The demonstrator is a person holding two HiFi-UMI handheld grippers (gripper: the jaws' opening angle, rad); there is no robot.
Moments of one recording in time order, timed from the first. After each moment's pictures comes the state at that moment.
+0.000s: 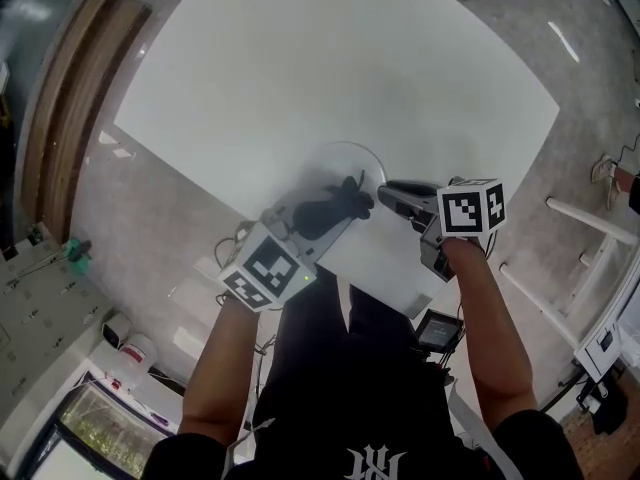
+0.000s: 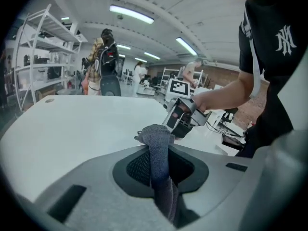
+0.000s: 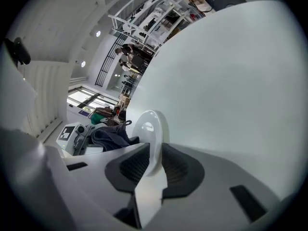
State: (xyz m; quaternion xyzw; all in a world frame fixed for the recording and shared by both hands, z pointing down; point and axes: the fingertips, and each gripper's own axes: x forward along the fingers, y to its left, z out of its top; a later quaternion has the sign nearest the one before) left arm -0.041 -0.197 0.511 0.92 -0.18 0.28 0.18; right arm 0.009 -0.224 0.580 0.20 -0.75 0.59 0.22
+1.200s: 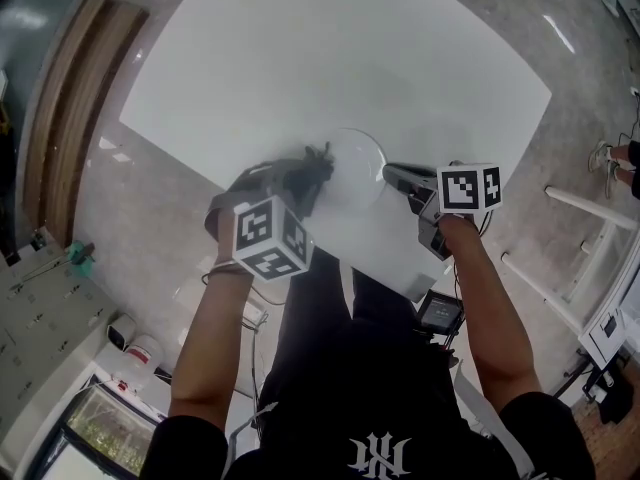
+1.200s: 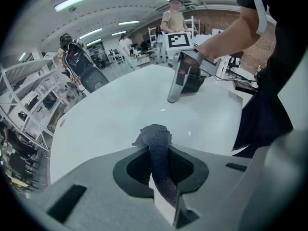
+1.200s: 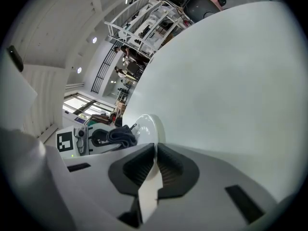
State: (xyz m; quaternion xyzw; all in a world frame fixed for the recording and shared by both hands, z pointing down) left arm -0.100 -0.207 0.549 0.83 -0.17 0.53 0.03; right arm 0.015 -0.228 0.580 0.24 -0.74 0.60 0.19
